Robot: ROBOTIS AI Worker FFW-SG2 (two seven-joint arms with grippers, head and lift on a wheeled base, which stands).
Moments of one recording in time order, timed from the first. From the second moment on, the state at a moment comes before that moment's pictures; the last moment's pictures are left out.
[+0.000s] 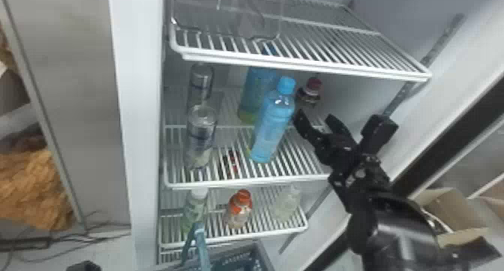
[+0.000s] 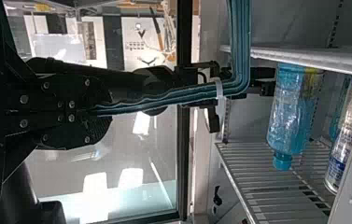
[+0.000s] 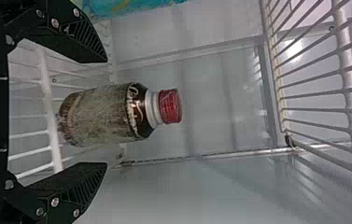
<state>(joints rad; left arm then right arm) 0.33 0.14 -0.12 -1.76 1.26 1.24 -0.76 0.03 -0.07 -0.35 -1.79 -0.19 0.31 0.30</state>
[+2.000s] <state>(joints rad) 0.32 0.14 -0.12 -1.76 1.26 1.24 -0.76 -0.09 -0.10 -0.30 -1.68 -0.15 0.33 0.25</state>
